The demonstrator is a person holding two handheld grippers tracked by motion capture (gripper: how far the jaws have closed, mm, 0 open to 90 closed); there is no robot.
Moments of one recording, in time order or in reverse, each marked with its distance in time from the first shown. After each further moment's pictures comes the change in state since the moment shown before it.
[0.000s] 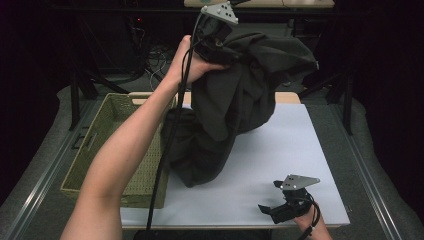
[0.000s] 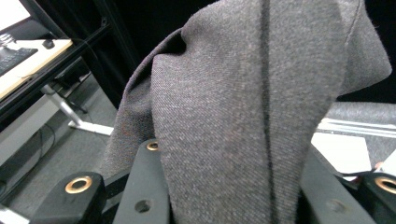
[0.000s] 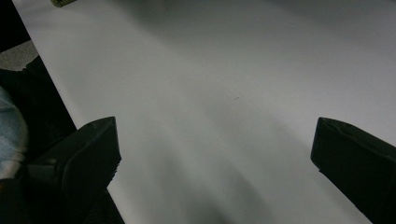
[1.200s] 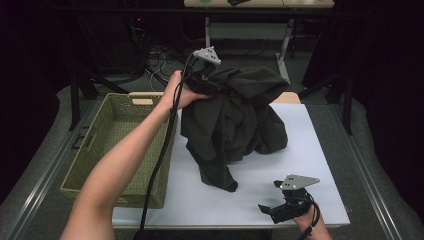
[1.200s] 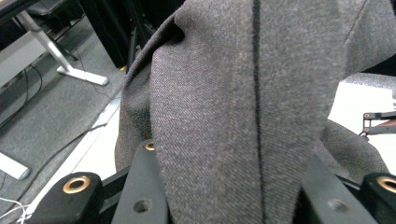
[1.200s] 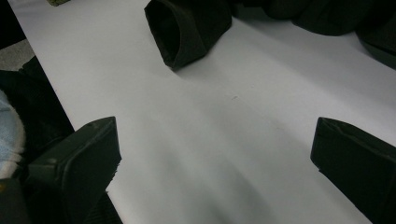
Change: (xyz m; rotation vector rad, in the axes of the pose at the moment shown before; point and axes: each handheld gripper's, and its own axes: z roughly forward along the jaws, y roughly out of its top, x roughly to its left) left arm 0.015 -0.102 0.026 0.155 0.009 -0.115; right arm 0.000 0.000 0.000 0.010 -0.007 0.002
